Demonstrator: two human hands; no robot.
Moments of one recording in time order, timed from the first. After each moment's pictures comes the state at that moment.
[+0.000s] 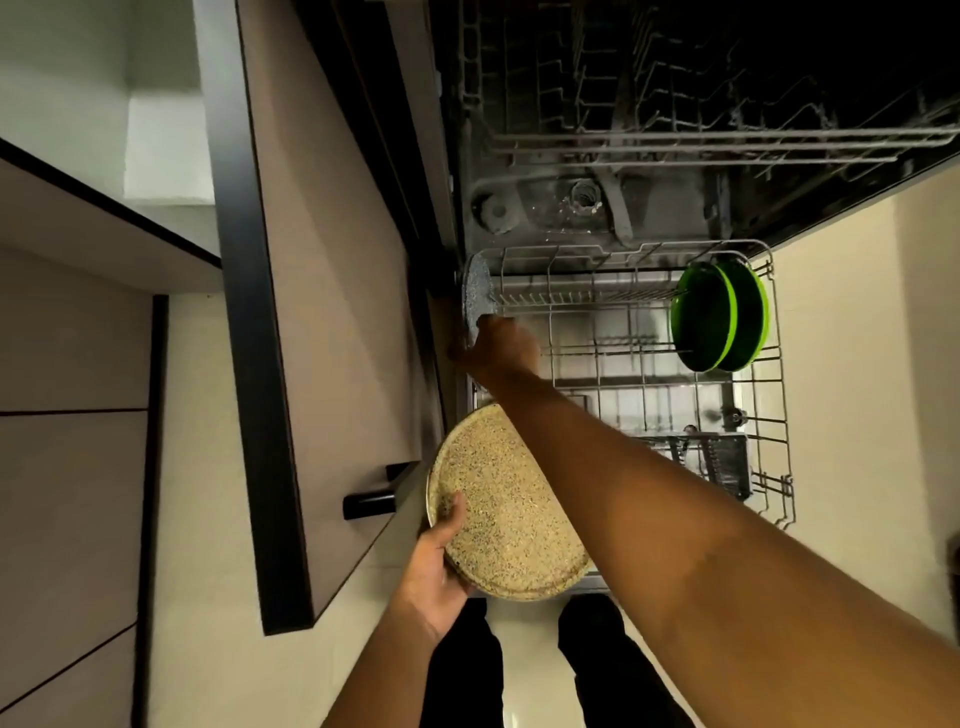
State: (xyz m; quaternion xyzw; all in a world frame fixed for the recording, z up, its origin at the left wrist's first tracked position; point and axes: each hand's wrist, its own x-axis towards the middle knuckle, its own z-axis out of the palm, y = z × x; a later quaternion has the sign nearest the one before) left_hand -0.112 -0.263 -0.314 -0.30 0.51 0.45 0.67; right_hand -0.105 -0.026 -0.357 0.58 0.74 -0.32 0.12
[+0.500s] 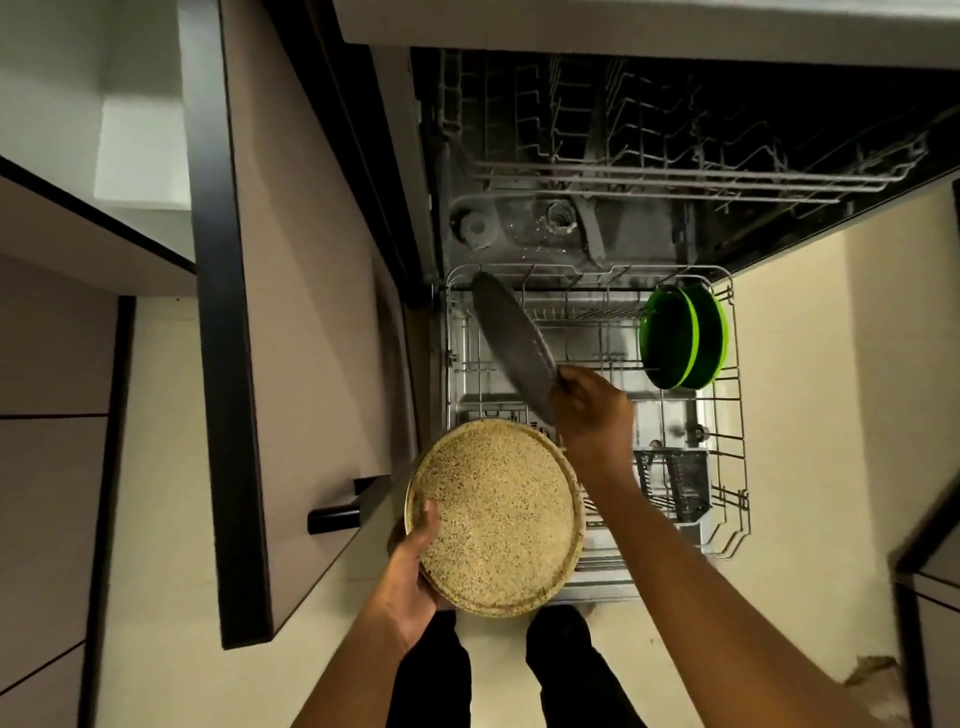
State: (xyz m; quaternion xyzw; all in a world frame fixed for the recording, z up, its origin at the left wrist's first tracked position) left_hand -0.109 -0.265 -0.324 -0.23 0.52 0.42 0.71; right_hand 0.028 -0.060 -0.292 0.62 0.65 -0.40 -0.21
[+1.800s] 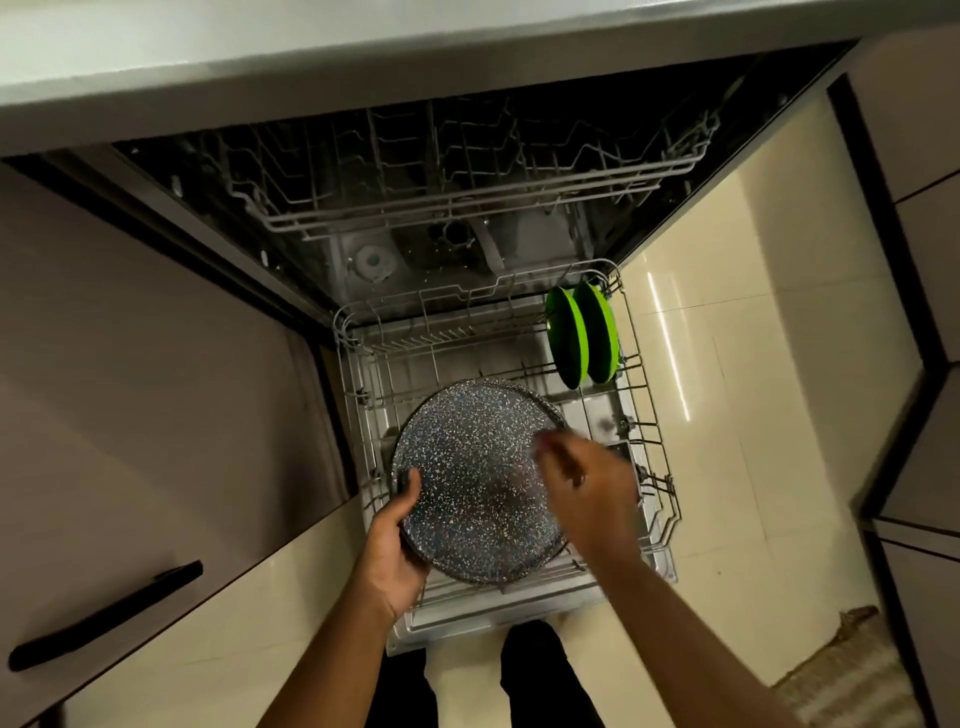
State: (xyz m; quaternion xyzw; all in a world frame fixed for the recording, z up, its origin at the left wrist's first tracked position) left_hand -0.028 -0.148 -0.317 -0.16 0.53 0.44 0.71; right_hand 0.166 -0.068 -0.269 0.65 0.65 -0.35 -0.19
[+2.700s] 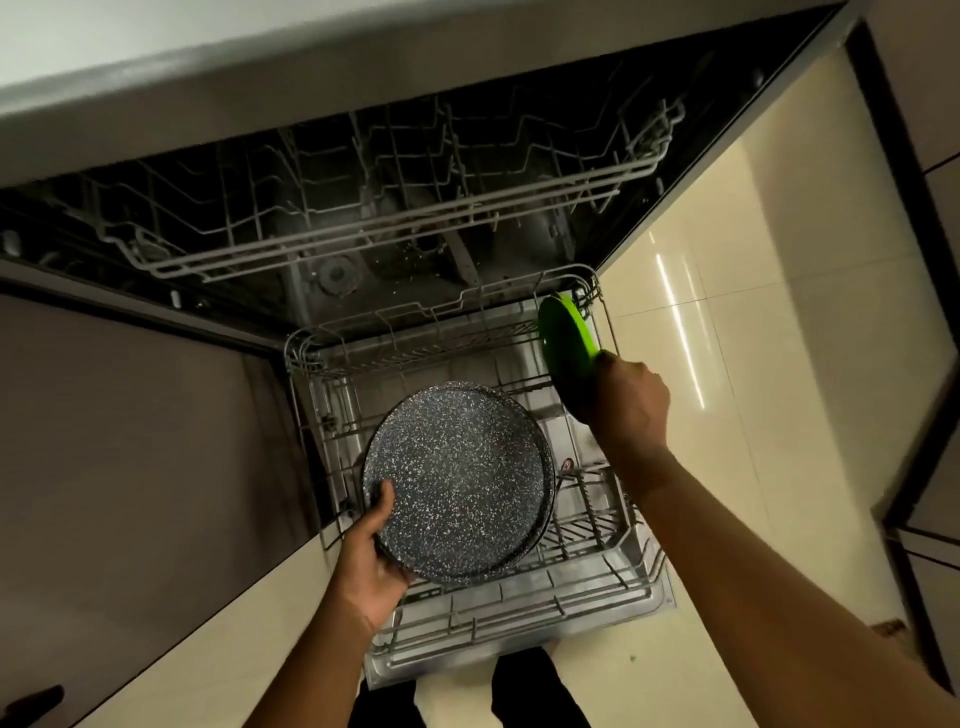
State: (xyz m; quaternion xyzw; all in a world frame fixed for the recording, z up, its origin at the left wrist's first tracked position) left_hand 0.000 -0.096 -0.352 -0.21 0.57 0.44 0.66; right_hand 0.239 0.093 -0.347 0.70 0.69 -0.18 0.04
